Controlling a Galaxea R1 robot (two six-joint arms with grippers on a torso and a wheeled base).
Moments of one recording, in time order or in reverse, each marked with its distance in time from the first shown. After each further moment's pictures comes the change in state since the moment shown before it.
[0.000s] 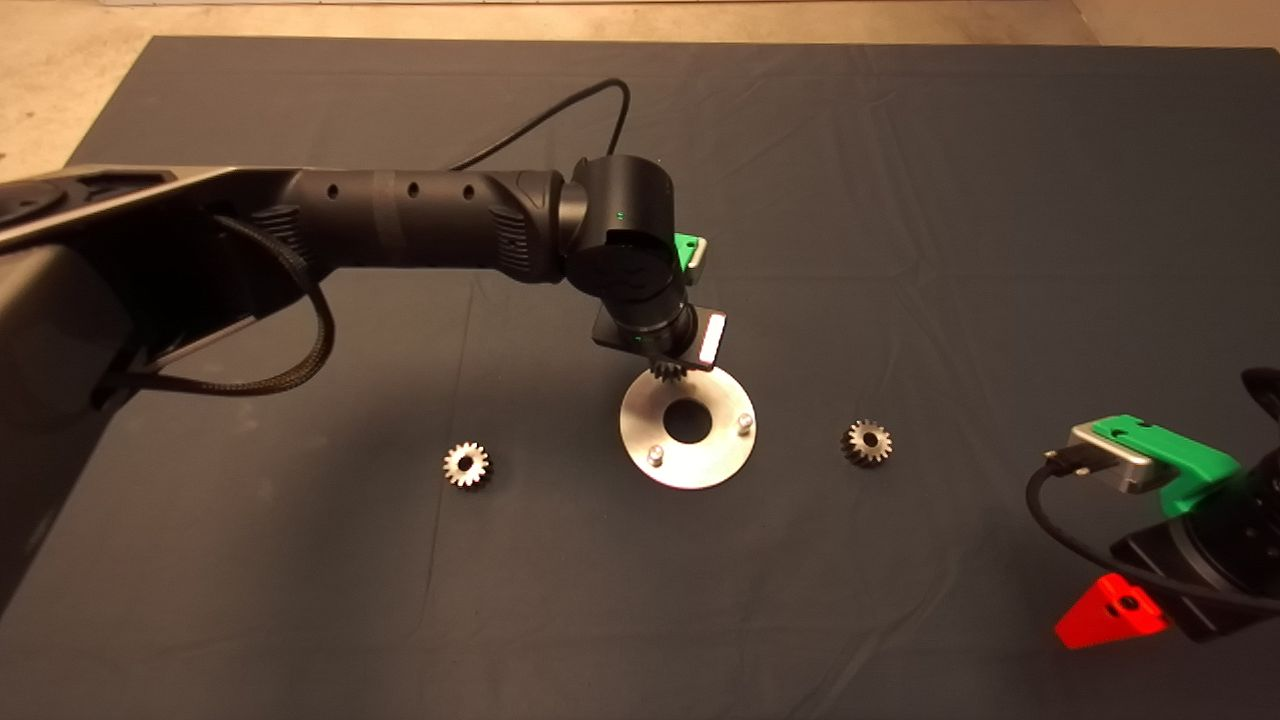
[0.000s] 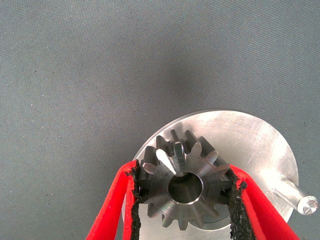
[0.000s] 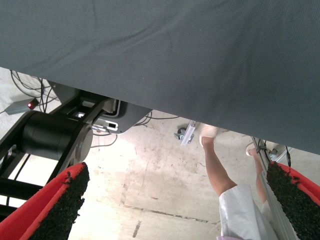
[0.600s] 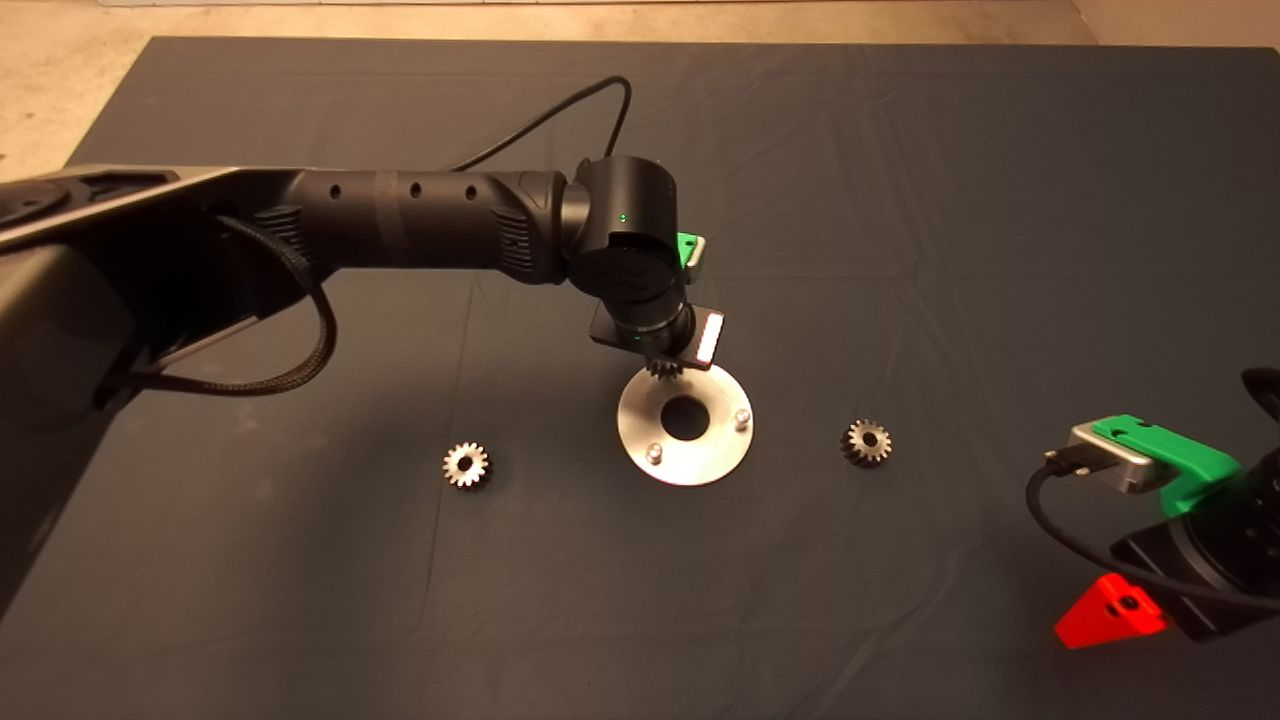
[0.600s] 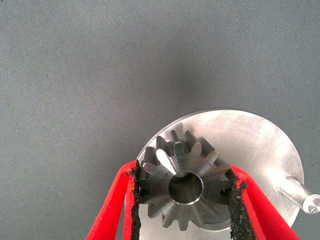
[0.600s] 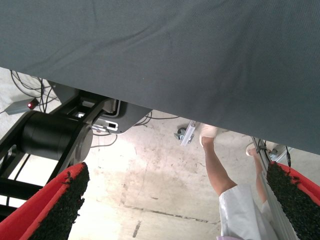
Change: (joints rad) left arm 0.000 0.003 0.003 0.021 0.024 0.000; right arm 0.000 0.000 0.000 0.000 0.000 0.000
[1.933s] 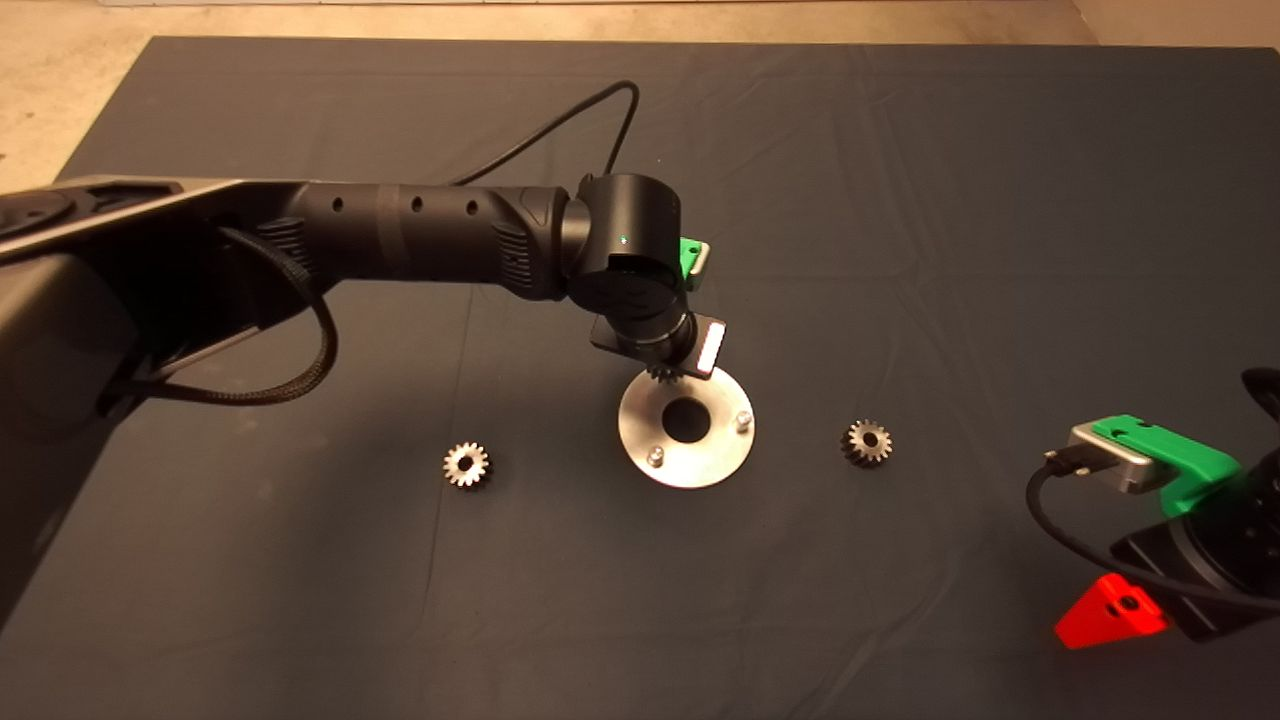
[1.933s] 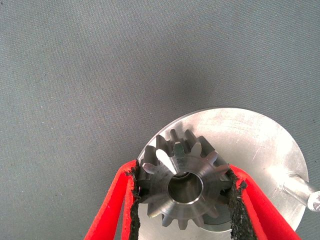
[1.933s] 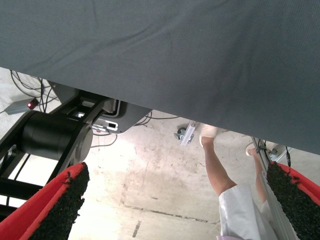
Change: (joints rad) left arm 0.014 -0.003 0.040 0.048 0.021 -0.008; right arm 0.000 0.000 0.000 0.000 0.000 0.000
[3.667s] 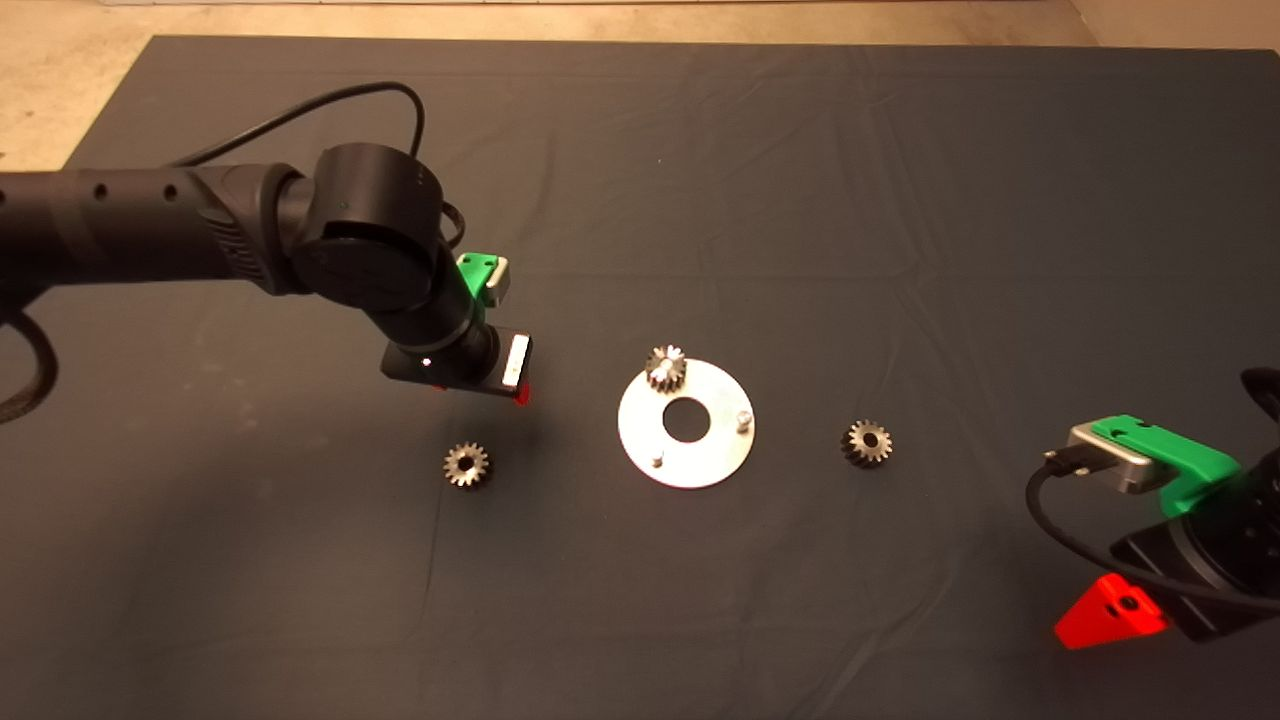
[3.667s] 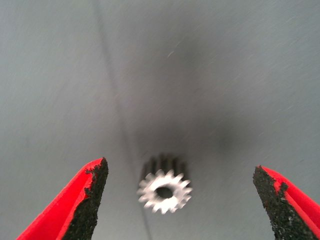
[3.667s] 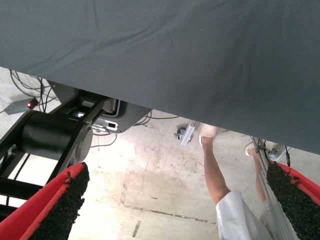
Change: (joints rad) left arm -0.062 -0.408 0.261 -0.253 0.126 -0.083; right arm 0.000 0.001 0.000 0.000 0.000 0.000
